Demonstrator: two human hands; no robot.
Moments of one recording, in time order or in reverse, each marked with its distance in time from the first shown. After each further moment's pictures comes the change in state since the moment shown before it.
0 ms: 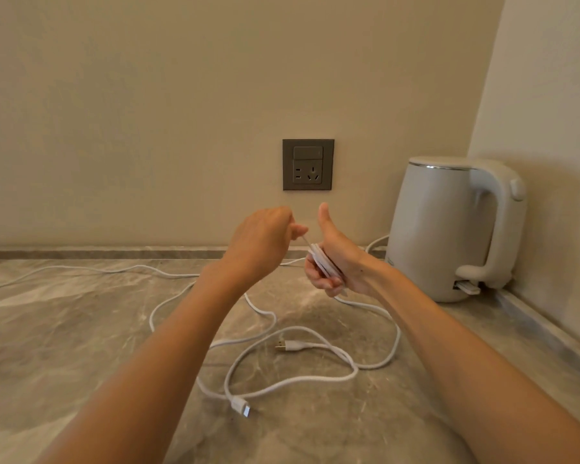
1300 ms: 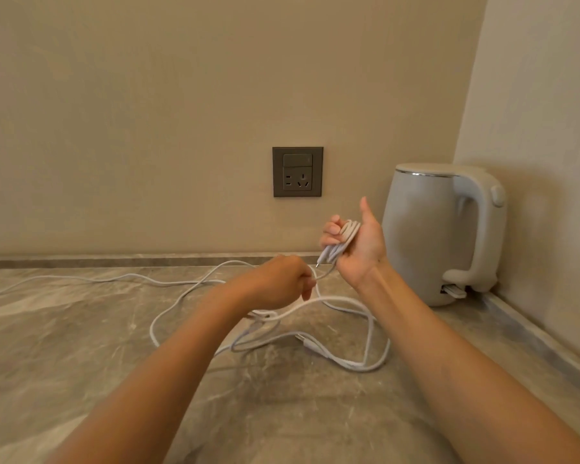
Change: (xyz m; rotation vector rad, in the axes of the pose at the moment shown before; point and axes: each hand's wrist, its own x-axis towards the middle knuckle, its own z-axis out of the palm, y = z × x) left_hand -0.010 0.018 0.020 -0.020 -0.527 0.070; right_hand -0.007 -0.012 -0.012 1.235 0.312 -0.362
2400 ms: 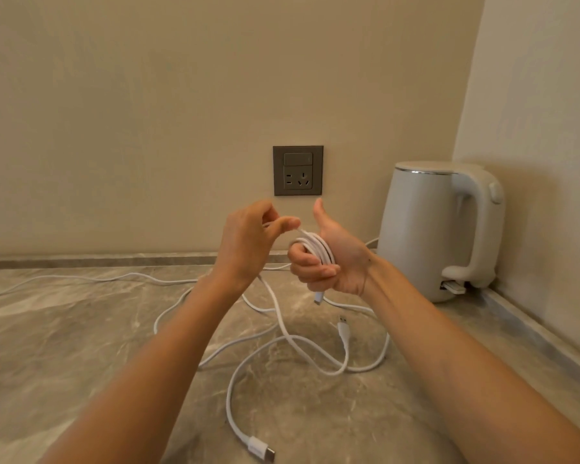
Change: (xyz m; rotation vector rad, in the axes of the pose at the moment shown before) left_hand -0.004 -0.021 -0.018 -0.259 0.849 0.078; right_hand -0.006 0.005 0.002 -0.634 -0.660 0.605
